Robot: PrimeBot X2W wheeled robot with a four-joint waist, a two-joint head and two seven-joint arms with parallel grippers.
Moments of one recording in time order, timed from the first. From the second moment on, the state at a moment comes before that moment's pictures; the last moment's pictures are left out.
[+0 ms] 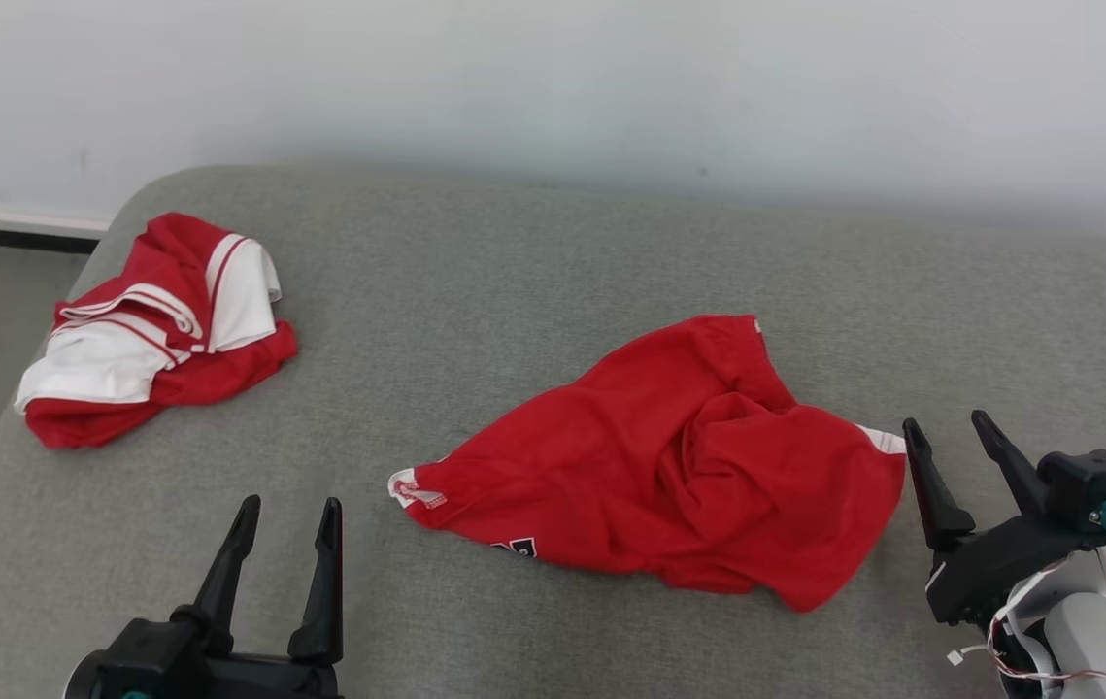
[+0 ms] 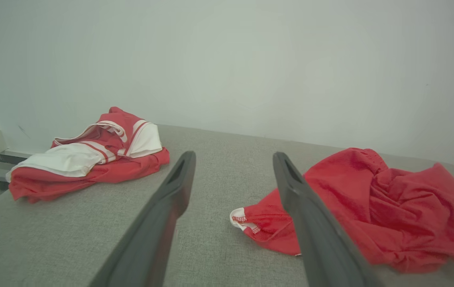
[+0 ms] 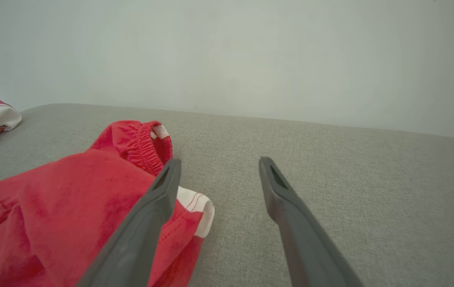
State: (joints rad) left arm -0.03 0.05 -0.04 0.08 -0.18 -0.13 -0.26; right arm -0.35 -0.34 0.22 0.55 0.41 0.13 -0.21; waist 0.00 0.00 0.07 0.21
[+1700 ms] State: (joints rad) left arm 0.01 0.05 0.00 0.07 -0.18 -0.12 -0.26; right arm 0.09 -0.27 0.03 0.10 0.51 0.13 -0.26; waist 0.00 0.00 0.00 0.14
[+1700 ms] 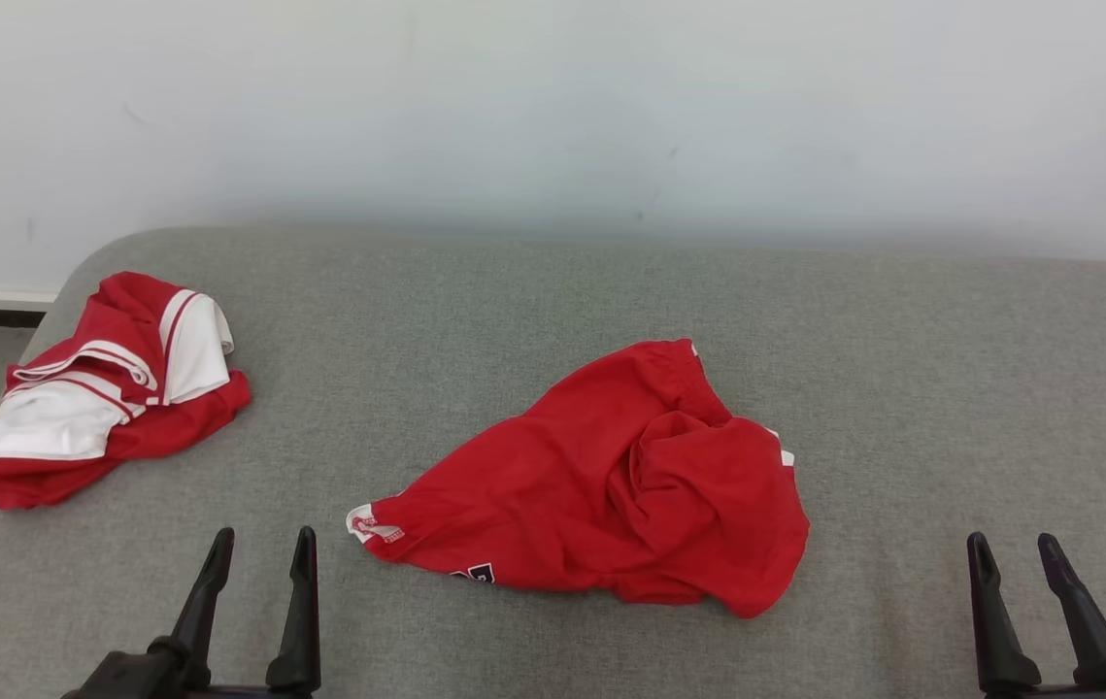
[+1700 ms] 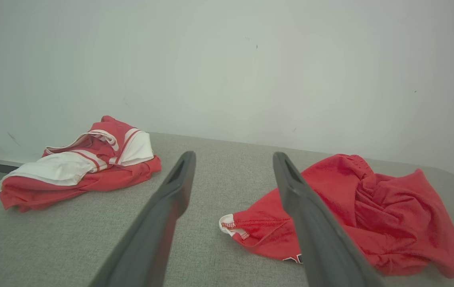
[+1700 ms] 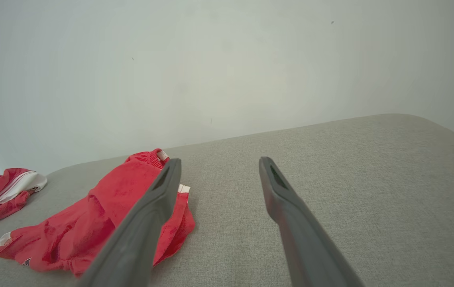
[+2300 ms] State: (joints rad) left arm 0.03 0.05 0.01 0.08 -0.16 -0.12 -0.26; right arm 0.16 -0.21 0.04 0.04 0.42 0.13 -0.26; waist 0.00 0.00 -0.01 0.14
